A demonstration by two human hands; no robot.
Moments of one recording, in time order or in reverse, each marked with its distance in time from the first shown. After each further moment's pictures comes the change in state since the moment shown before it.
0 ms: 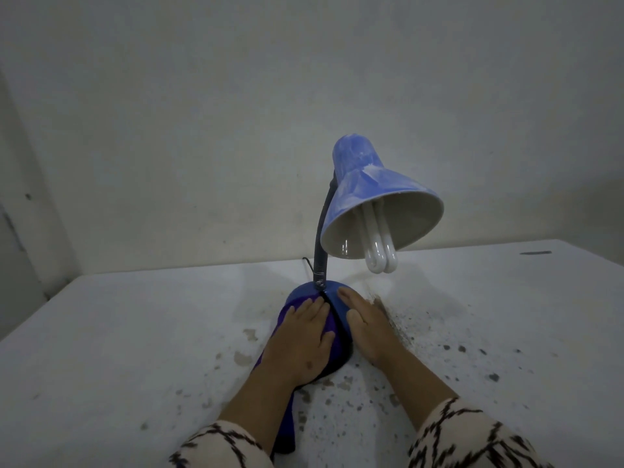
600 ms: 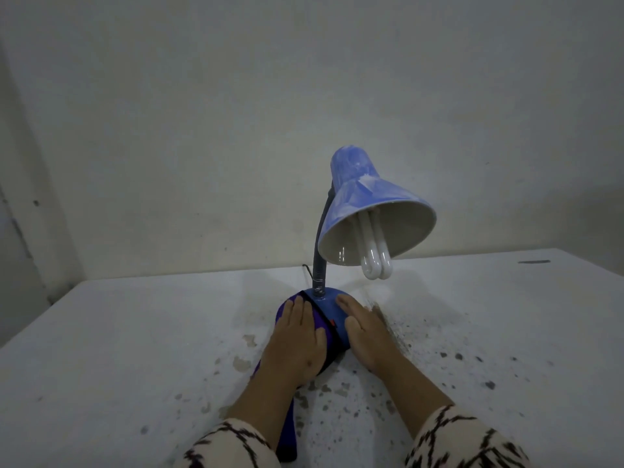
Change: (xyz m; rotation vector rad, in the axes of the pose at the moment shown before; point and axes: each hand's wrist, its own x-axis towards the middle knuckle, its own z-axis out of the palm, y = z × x) left_hand 0.002 0.006 -0.005 0.176 -0.050 -0.132; right_hand 0.000 0.003 -0.001 -0.031 0.002 -0.019
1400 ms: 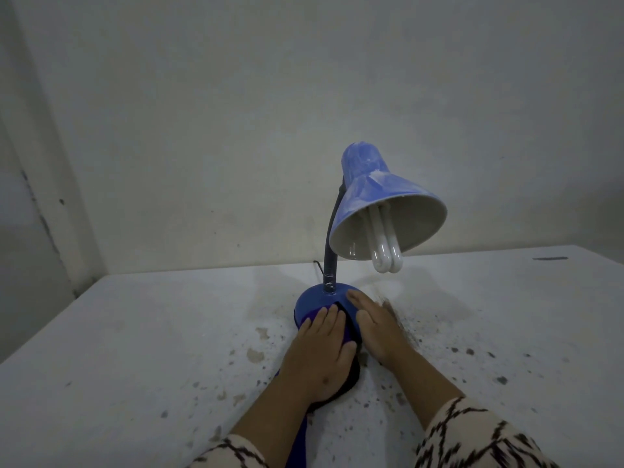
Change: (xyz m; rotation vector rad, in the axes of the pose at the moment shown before) left_hand -0.023 0.017 0.002 -0.164 -0.067 0.090; right_hand 0.002 0.002 0.001 0.052 -0.003 -0.010
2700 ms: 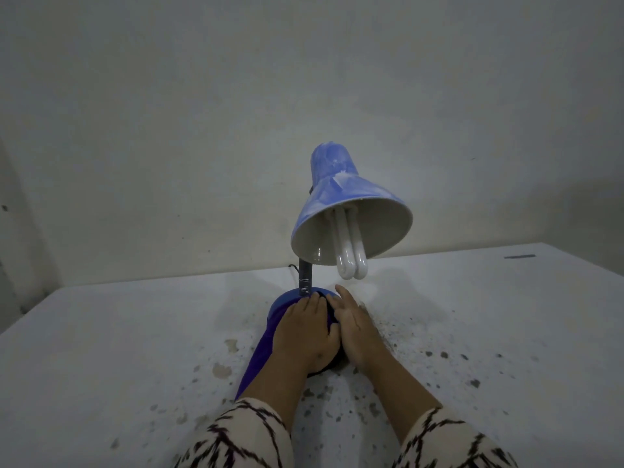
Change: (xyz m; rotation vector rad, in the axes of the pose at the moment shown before) left_hand 0.057 0.006 0.003 0.056 0.175 -0.001; right_hand 0.003 0.009 -0.004 0.235 0.043 0.040
